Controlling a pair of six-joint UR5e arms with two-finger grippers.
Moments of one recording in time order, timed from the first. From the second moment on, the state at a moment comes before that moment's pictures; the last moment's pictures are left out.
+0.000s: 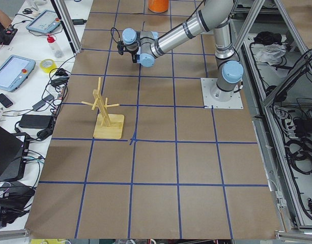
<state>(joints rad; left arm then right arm) -1.57 -2.03 -1.80 -0.90 1.02 -0.10 1.66 -1.59 1.60 -1.77 -1.61 -0.13</state>
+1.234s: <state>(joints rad) -1.60 -2.04 -1.76 -0.90 0.97 -0.29 1.57 -1.62 1.59 -1.74 -1.57 -0.08</state>
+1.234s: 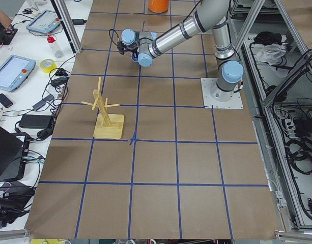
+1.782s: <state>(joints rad) -1.60 -2.01 -1.68 -0.91 1.13 -0.35 1.56 -1.62 1.59 -1.74 -1.57 -0.08</state>
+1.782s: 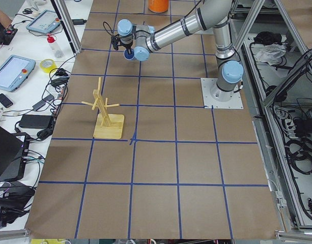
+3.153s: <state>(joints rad) -1.47 -2.05 -1.57 -0.88 1.58 0.09 1.56 -1.62 1.60 -1.74 -1.57 -0.08</state>
